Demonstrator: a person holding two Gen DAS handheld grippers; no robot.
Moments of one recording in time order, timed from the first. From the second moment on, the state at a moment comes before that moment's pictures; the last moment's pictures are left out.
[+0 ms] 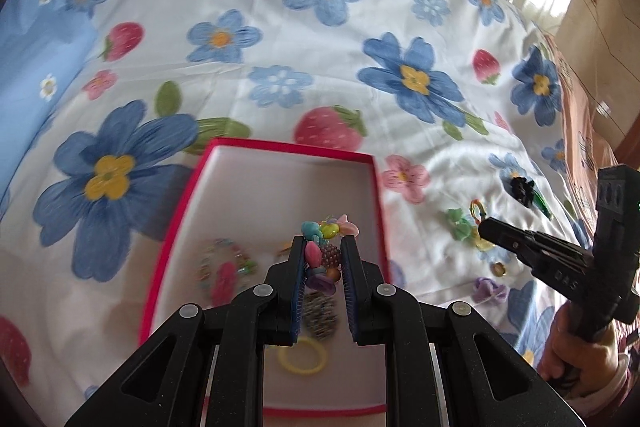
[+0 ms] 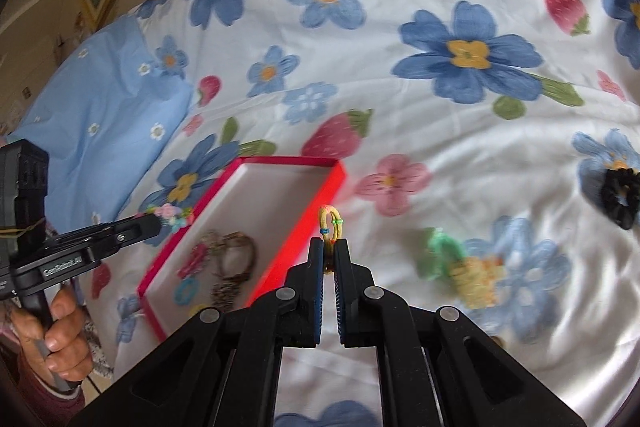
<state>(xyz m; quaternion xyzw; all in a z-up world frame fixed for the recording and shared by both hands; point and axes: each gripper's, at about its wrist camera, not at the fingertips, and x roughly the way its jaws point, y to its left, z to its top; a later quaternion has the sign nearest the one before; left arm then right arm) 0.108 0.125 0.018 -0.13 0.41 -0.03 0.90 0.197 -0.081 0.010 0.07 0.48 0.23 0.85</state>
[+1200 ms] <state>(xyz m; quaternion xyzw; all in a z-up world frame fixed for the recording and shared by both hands) 0.121 0.183 -0.069 -0.16 0.47 0.02 0.87 0.174 0.054 -0.063 -0.03 0.55 0.31 0.77</state>
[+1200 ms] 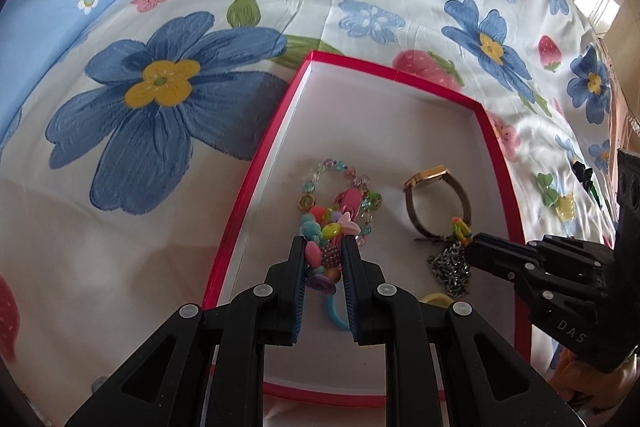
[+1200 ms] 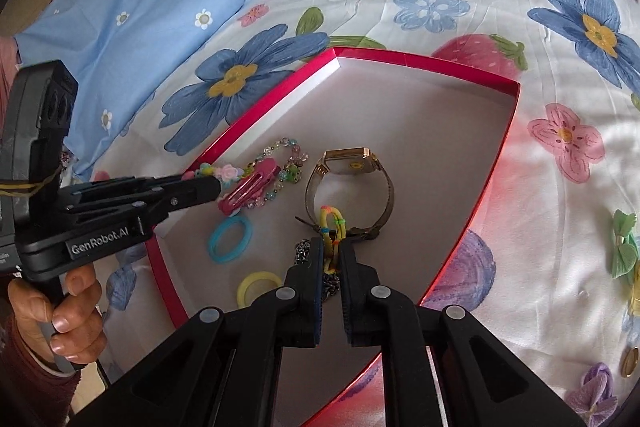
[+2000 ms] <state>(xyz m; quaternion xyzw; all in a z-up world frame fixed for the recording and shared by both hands) 0.121 0.178 -0.085 -0.16 0.49 0.04 0.86 0.172 0.038 -0.043 0.00 0.53 0.31 0.79</state>
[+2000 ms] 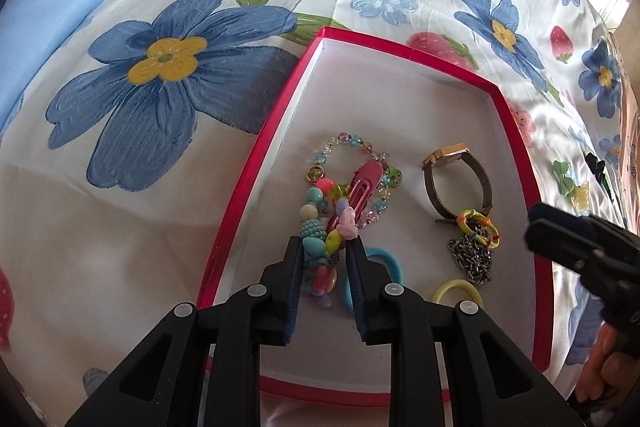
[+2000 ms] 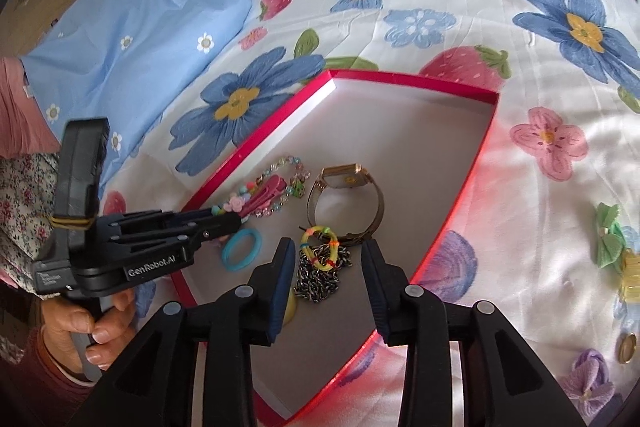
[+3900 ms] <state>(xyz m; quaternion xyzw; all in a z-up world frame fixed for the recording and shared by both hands) 0.126 0.030 -0.021 -0.08 0.48 -0.11 0.87 0.144 -0.194 -0.015 0.09 0.51 0.13 0.85</state>
